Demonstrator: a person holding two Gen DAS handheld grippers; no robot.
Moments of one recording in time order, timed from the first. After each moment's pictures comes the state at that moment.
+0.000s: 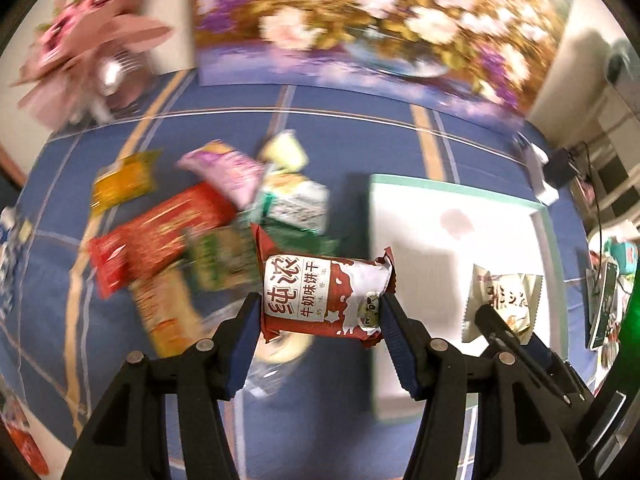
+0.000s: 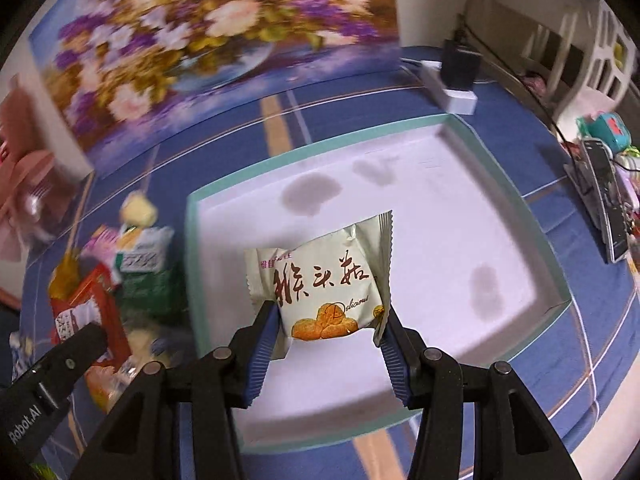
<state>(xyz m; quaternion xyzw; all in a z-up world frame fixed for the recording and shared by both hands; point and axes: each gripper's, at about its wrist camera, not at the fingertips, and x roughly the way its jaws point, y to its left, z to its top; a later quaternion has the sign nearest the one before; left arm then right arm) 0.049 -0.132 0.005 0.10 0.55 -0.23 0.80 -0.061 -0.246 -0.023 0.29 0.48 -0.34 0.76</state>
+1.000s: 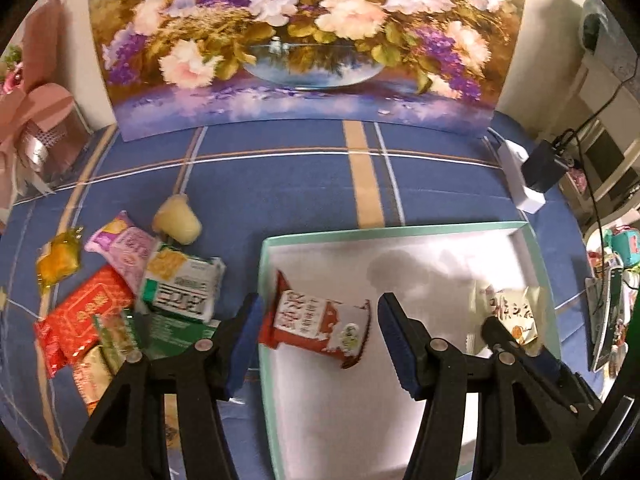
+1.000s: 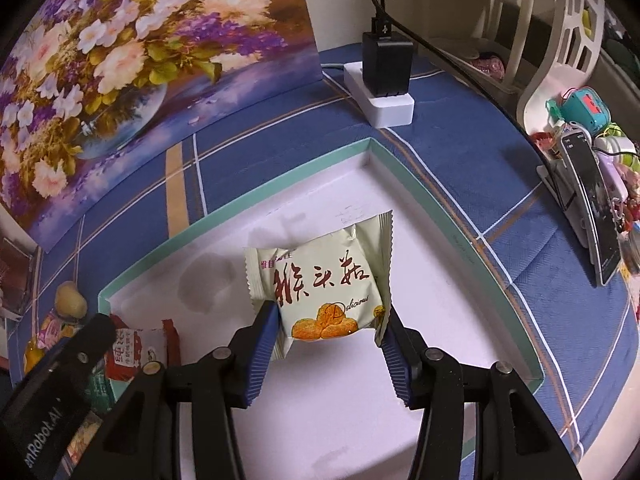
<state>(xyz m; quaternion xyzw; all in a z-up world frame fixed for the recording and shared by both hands) 0.052 -0.231 -0.017 0.14 0.51 -0.27 0.81 -0.069 -0.341 -0.038 0.31 0.46 -0.41 0.72</state>
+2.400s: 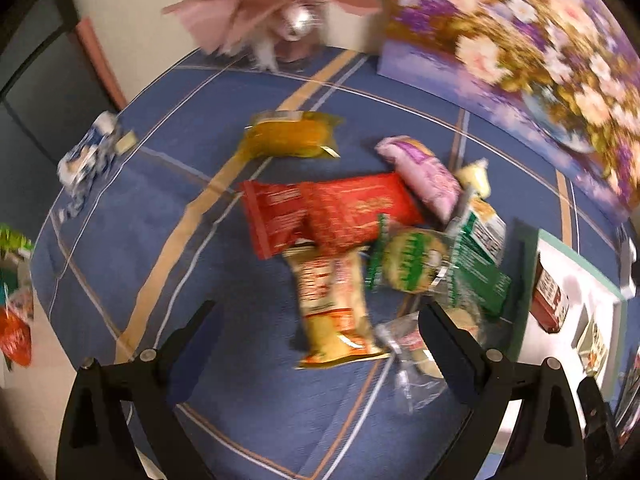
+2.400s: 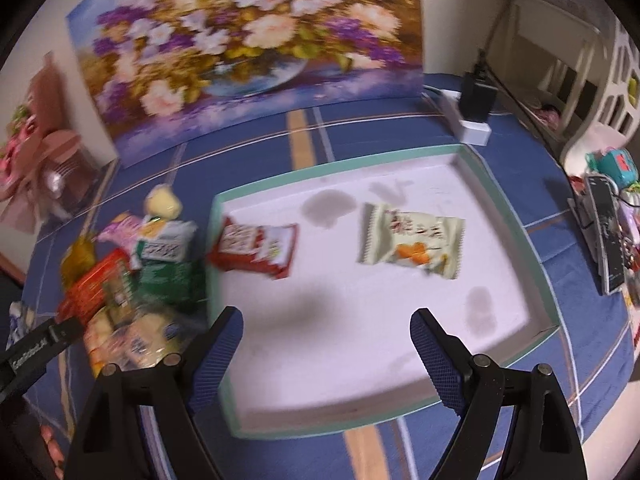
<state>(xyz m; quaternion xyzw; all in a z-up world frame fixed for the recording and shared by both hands) 0.074 -0.001 -0.018 0.03 0.55 -0.02 0.84 -0.066 -0.224 -0.003 0.24 0.47 -0.30 0.80</state>
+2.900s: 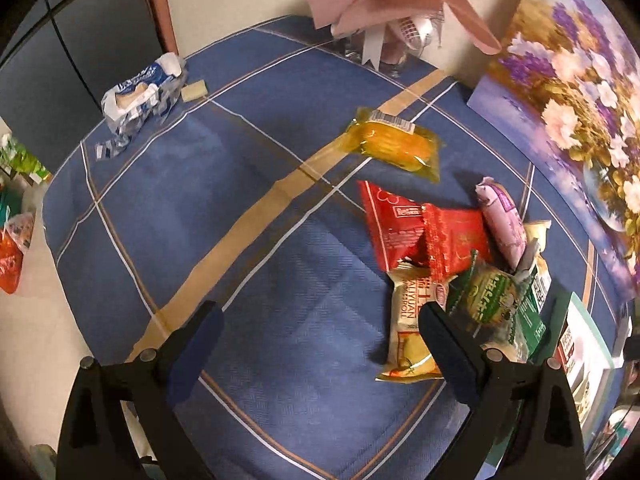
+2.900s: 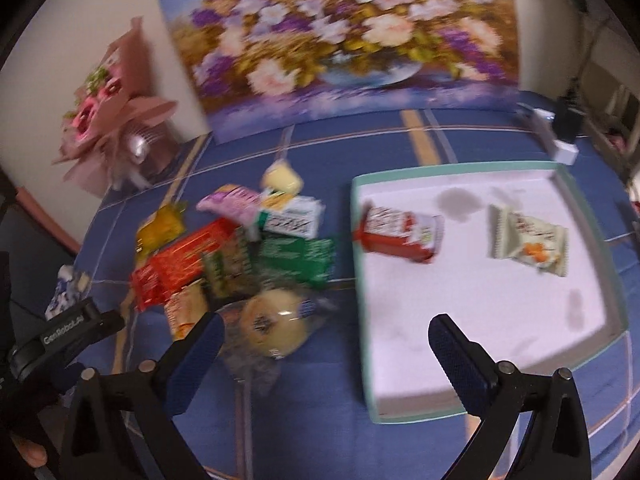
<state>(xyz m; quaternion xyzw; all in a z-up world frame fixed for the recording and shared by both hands) 0.087 0.078 -0.024 -0.07 0.56 0.05 0.82 -0.021 -0.147 0.002 0.24 0.45 -0.19 0.84</state>
